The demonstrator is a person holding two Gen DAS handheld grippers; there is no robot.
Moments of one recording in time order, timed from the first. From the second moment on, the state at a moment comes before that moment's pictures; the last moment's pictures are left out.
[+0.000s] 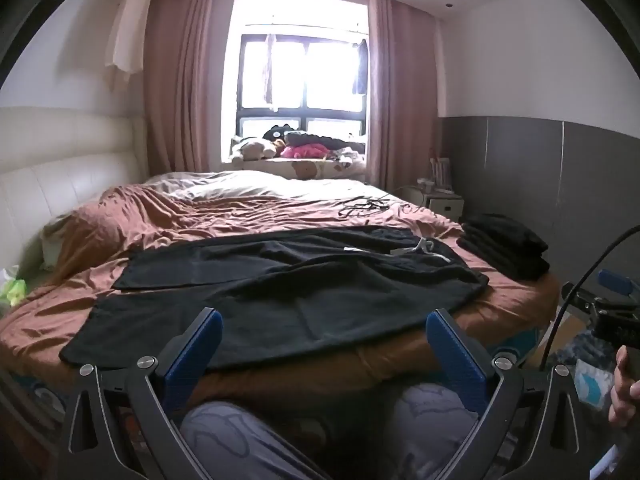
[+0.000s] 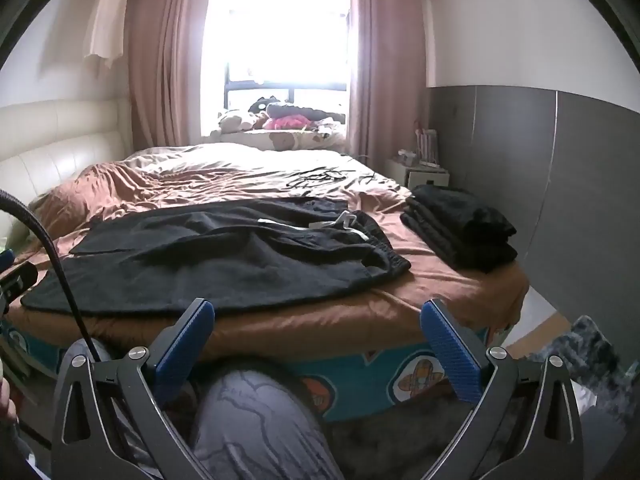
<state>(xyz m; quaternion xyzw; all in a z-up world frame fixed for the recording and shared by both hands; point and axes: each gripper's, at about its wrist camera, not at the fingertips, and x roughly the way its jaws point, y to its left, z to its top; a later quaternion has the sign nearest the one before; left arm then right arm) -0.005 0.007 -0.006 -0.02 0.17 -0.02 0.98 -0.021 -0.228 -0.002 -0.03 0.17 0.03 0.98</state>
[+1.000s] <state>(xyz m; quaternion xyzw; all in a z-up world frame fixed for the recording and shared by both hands) -0.012 0.002 -0.002 -0.01 0.17 -0.04 0.98 -0.027 -0.232 -0.003 -0.02 0.17 0.03 0.99</state>
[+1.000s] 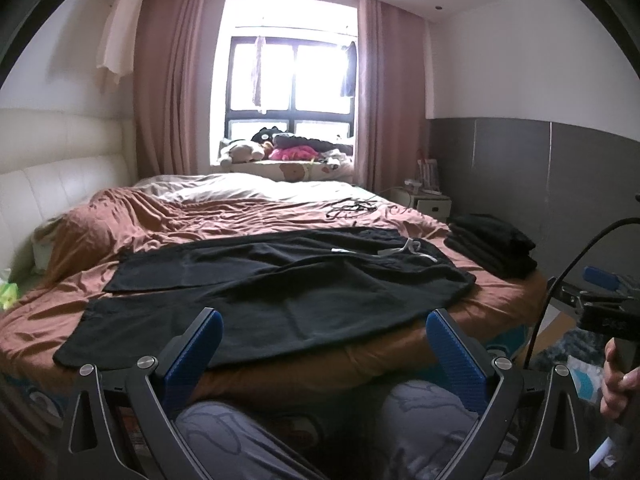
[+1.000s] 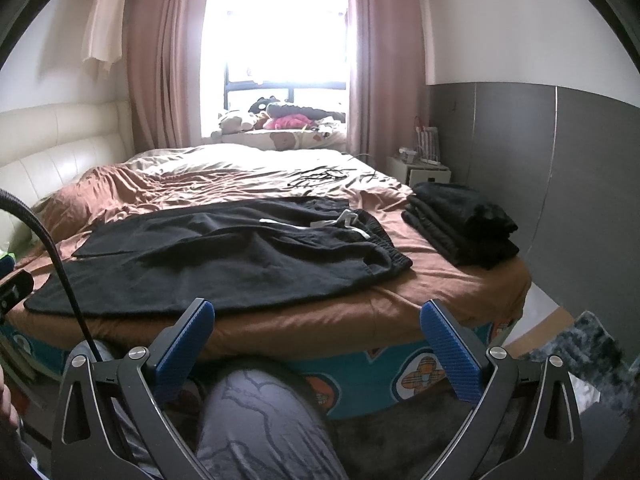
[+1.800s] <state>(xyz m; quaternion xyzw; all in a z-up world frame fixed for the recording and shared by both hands) -0.017 0.008 -0.009 -0.03 0.18 -0.04 0.98 -0.030 -0.233 -0.001 -0.03 0.16 0.04 0.99</state>
